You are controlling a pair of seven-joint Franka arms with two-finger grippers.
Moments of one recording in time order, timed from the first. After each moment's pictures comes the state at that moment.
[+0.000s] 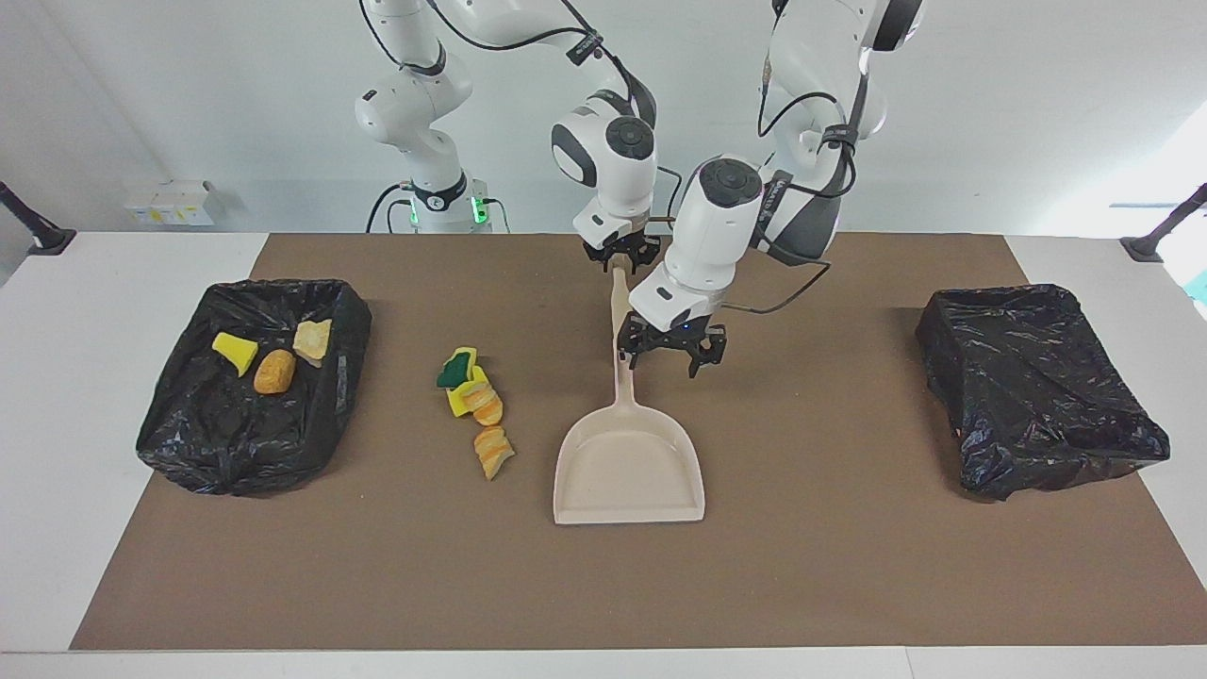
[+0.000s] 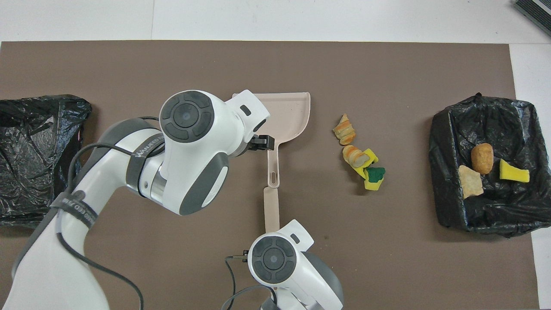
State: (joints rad) left arm -0.49 0.34 -0.12 -1.70 -0.05 2.19 -0.45; right arm 0.85 0.08 0.00 -2.21 0.16 2.16 0.85
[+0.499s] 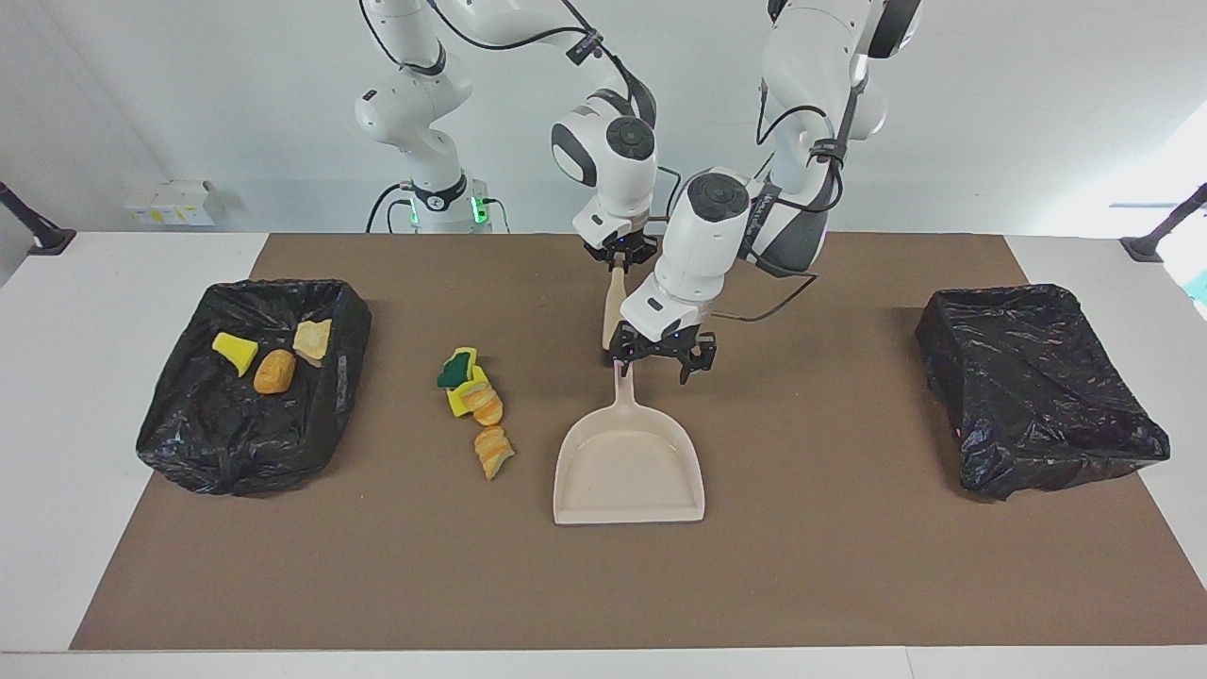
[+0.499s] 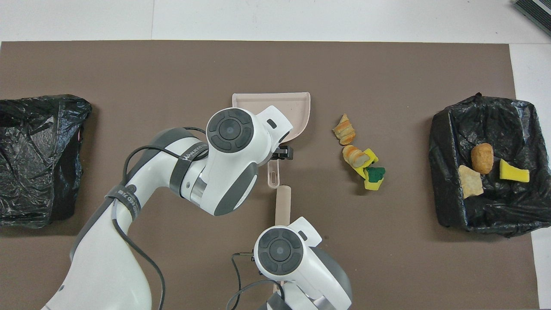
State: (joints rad) left arm -0.56 0.41 -0.12 -1.70 -0.05 2.21 -0.50; right arm 0.73 -0.01 -0.01 -2.20 0.16 1.95 0.80
